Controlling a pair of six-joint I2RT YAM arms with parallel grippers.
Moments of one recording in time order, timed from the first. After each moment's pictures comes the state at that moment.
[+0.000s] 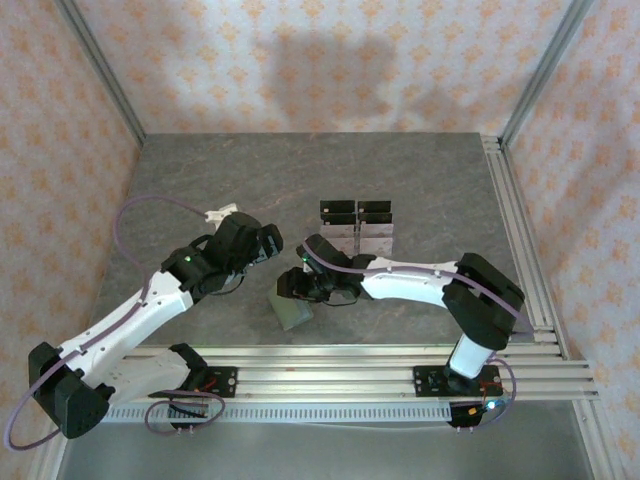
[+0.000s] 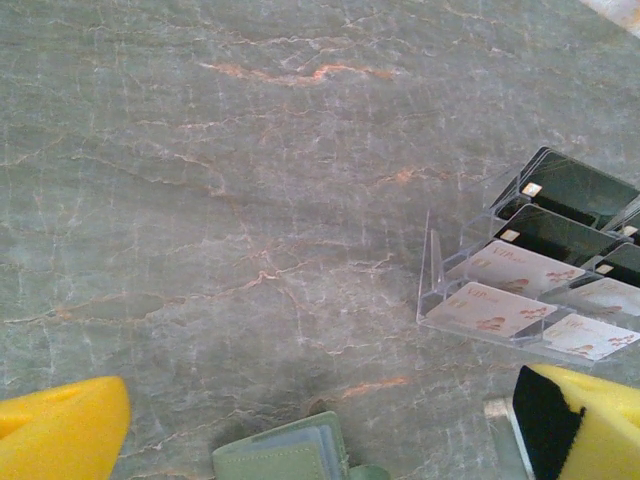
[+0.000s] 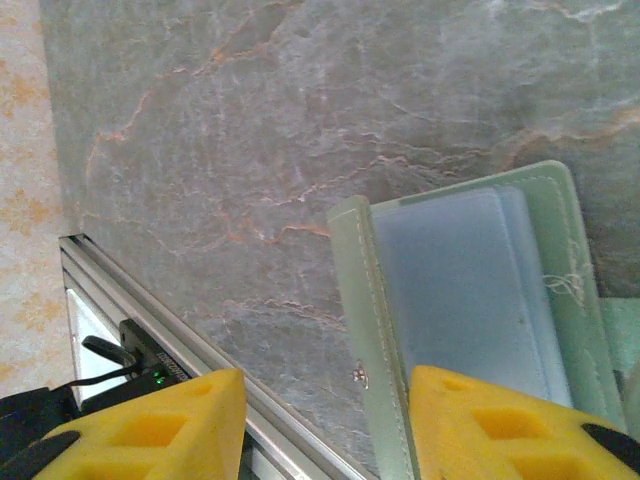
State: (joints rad) left arm -0.61 1.05 0.92 -0.72 -0.34 -0.91; right arm 1.00 1.69 1.00 -0.14 -0.30 1.01
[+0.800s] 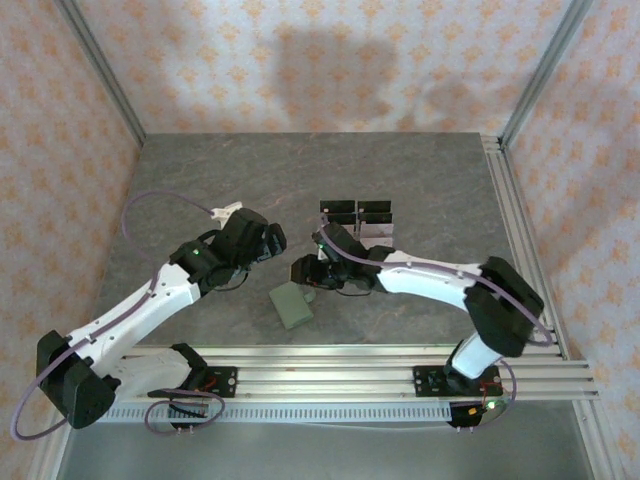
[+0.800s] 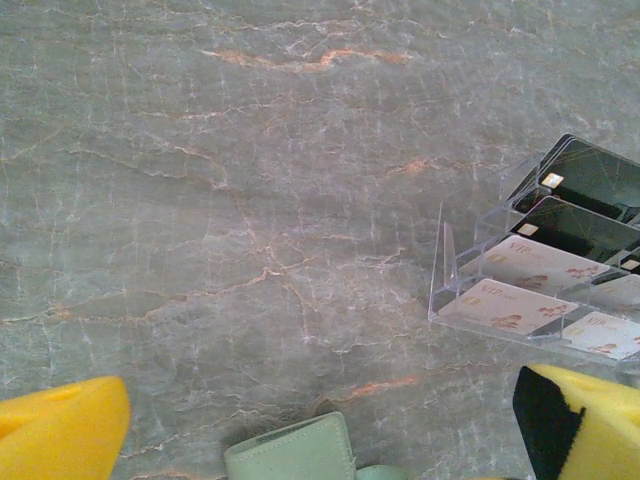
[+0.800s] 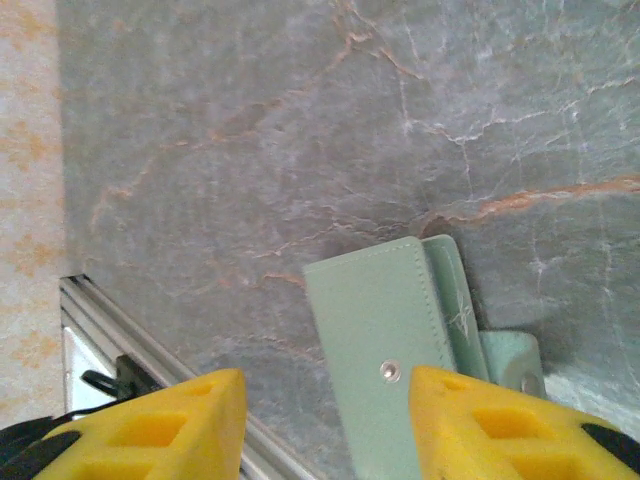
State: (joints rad) left arm -0.61 1.12 0.95 -0.73 -0.33 -0.91; right arm 0.91 1.56 0.97 -0.21 -0.26 0.92
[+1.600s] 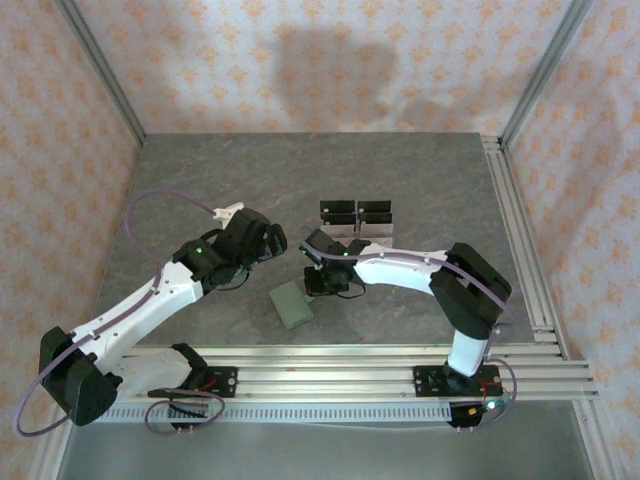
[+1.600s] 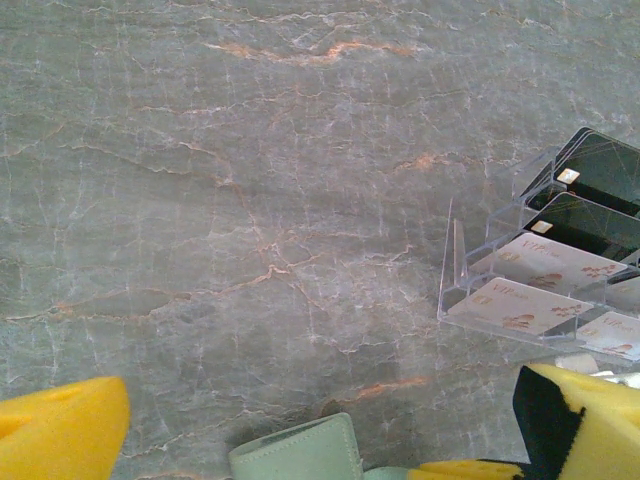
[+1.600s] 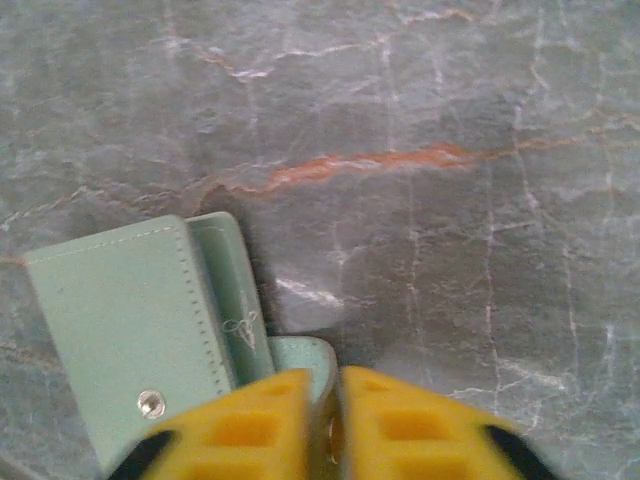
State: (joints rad) left arm -0.61 1.14 0.95 -0.73 -0.34 -0.91; right arm 0.93 1.78 1.11 -0.50 -0.12 0.72
